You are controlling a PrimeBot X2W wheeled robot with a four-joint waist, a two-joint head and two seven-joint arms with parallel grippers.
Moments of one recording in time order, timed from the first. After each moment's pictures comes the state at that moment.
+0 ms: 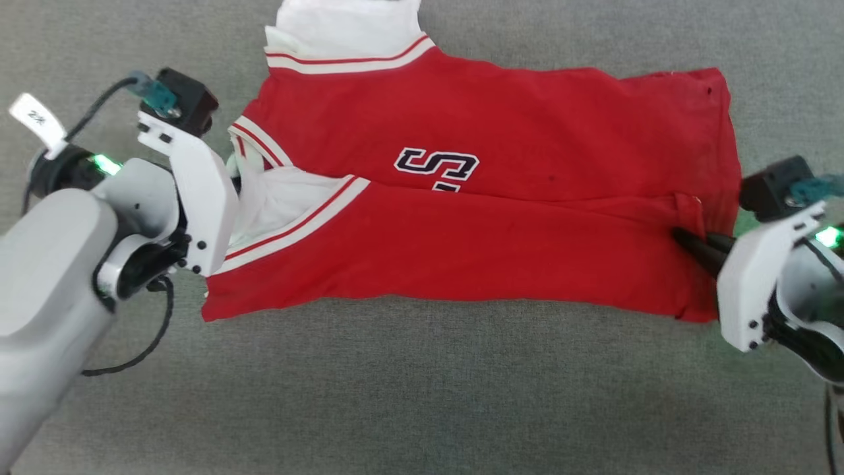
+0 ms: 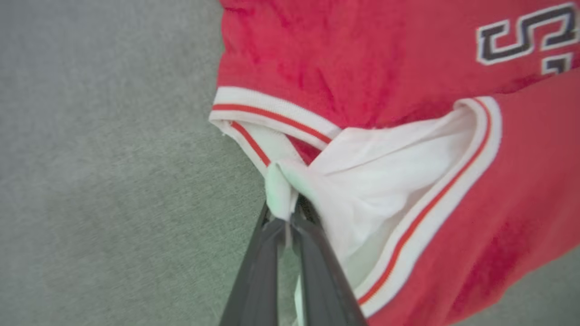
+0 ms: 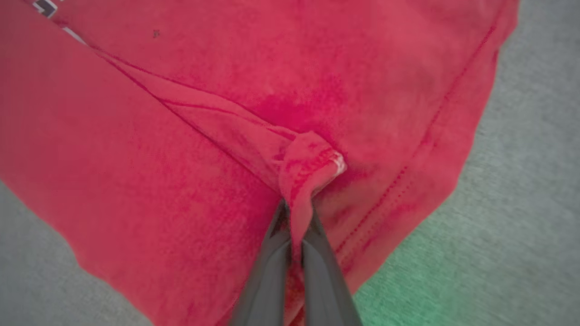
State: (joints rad) left arm -0.91 0.72 -0.83 0.27 -0.88 0.01 0.63; right arm -0.43 -0.61 0.34 0.06 0.66 0.13 0.60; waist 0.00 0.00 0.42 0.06
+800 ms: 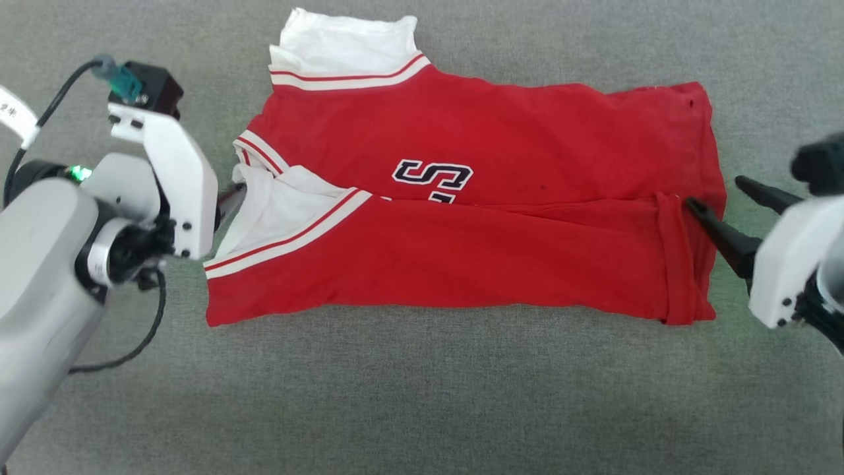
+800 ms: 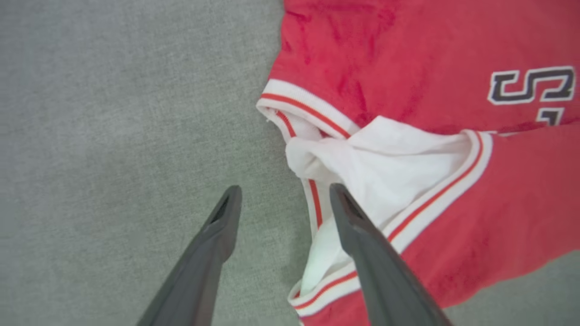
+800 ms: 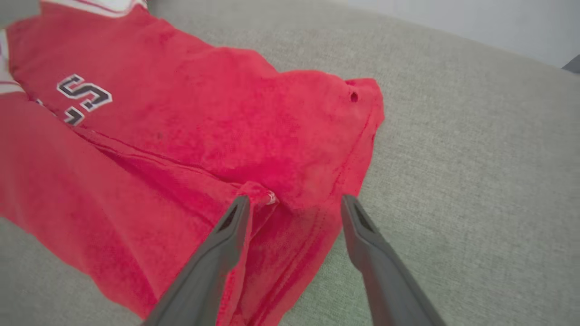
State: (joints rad) left arm -0.92 0.69 -0.80 0.37 -0.97 0.09 0.70; right arm -0.44 -0.58 0.23 0.02 0.63 0.13 0.59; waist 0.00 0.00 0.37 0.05
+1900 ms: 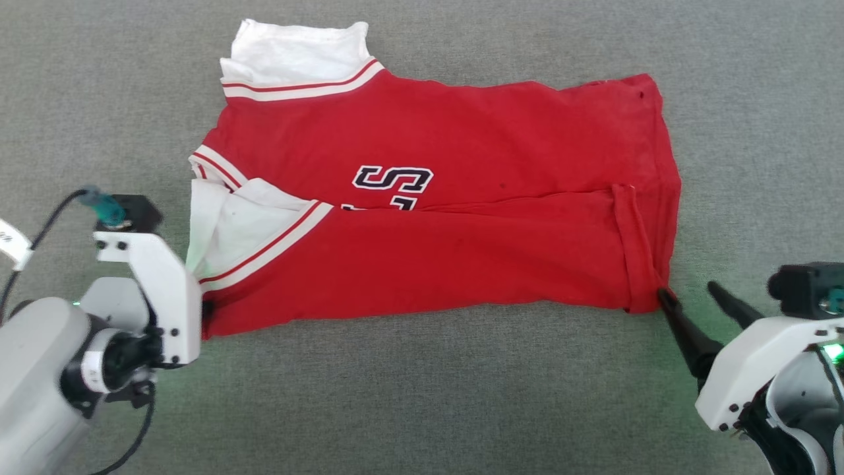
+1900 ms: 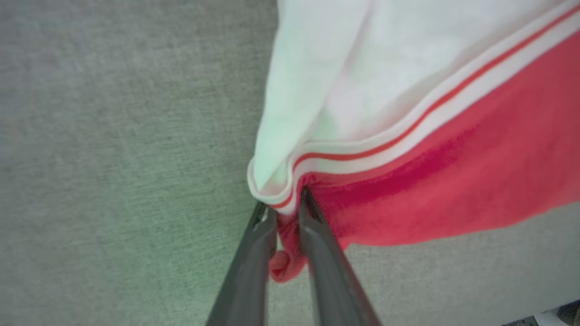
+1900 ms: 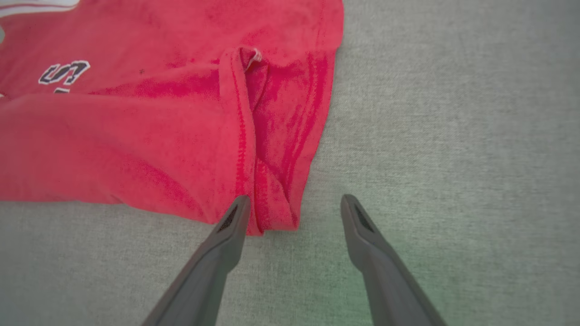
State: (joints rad) left arm -0.61 0.82 -0.77 0.15 -1.10 0.30 0.76; right arm -0.05 -0.15 -0.08 -0.22 0.37 0.13 0.59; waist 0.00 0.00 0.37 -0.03
